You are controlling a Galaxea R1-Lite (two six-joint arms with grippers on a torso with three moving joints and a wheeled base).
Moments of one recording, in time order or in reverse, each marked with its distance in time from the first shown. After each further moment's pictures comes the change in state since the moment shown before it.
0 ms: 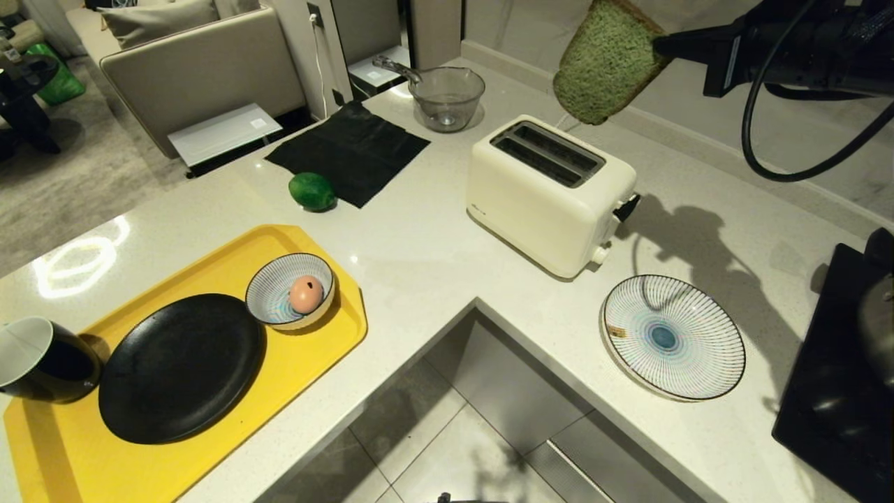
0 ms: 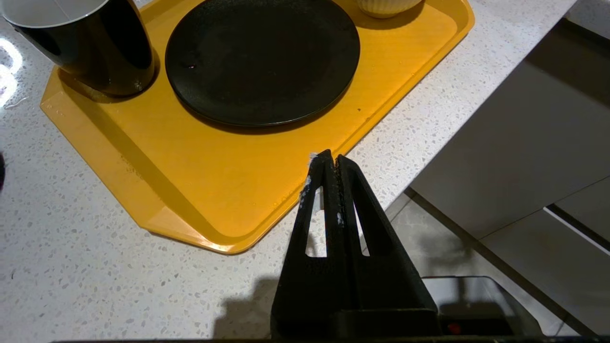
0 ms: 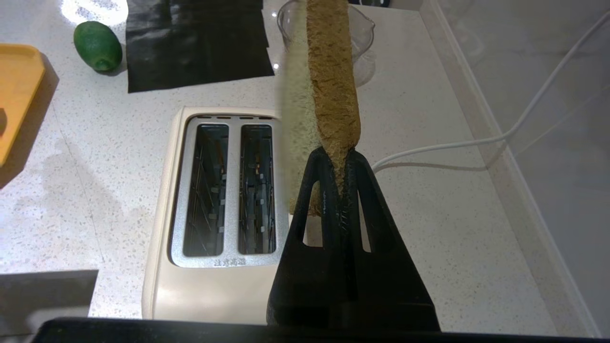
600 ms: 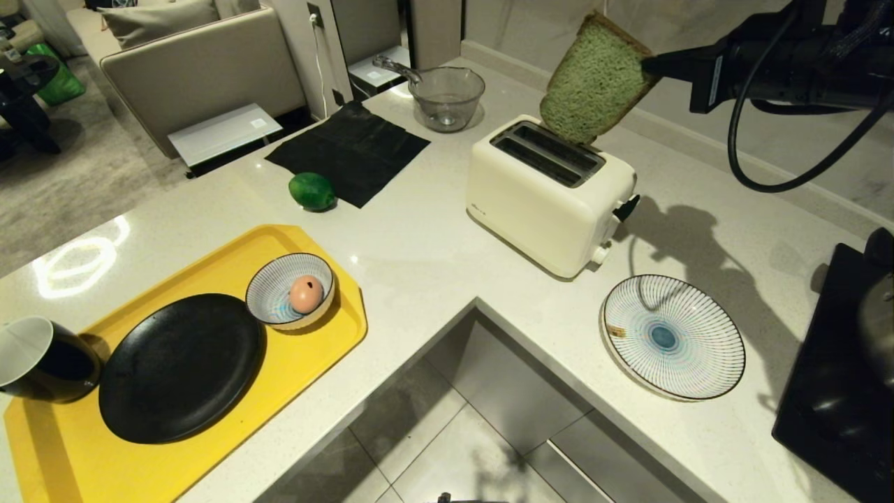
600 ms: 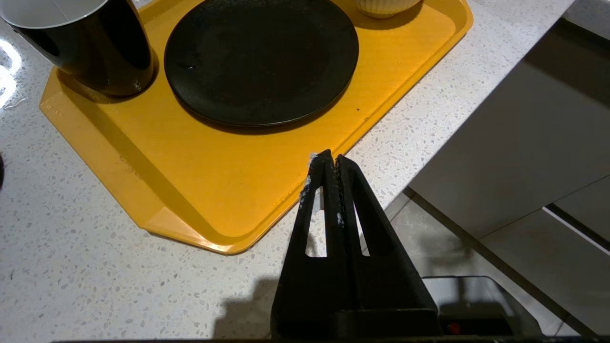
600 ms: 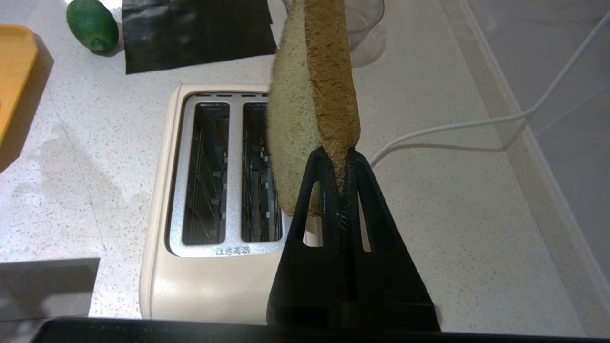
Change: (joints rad) left arm 0.000 0.000 0.000 0.000 0.000 0.000; right arm 0.007 0.021 0.013 0.015 -0.016 -0.001
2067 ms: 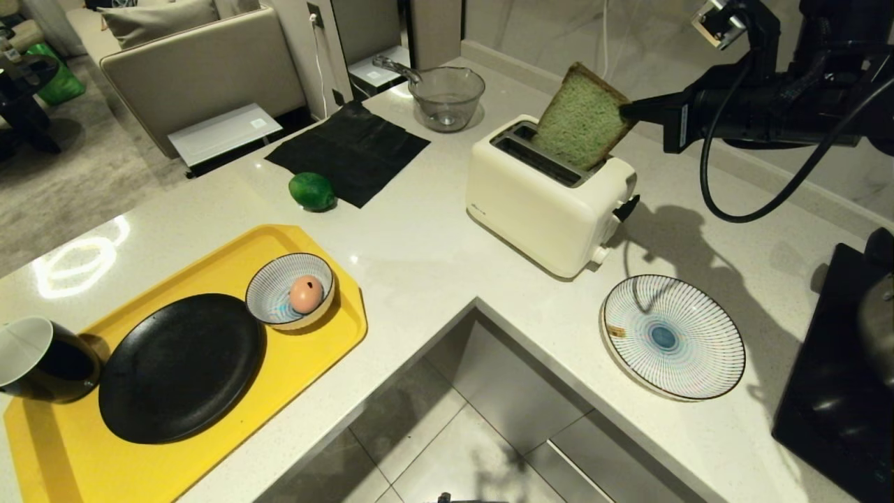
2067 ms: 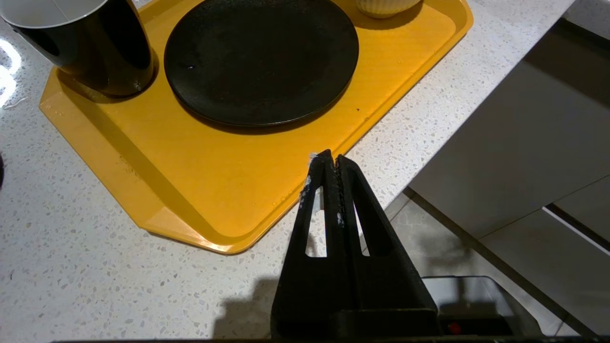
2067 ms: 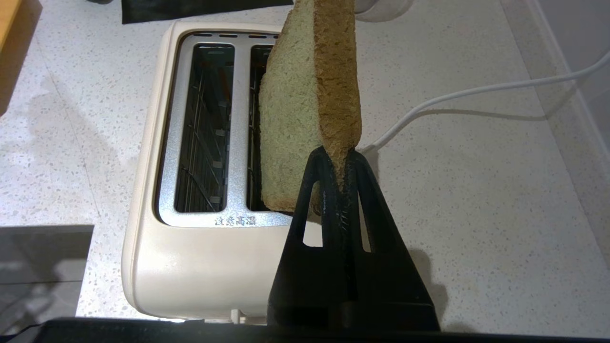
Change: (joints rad) left arm 0.000 0.000 0.000 0.000 0.000 0.000; right arm 0.000 0.049 0.061 -0.008 0.004 -0.039
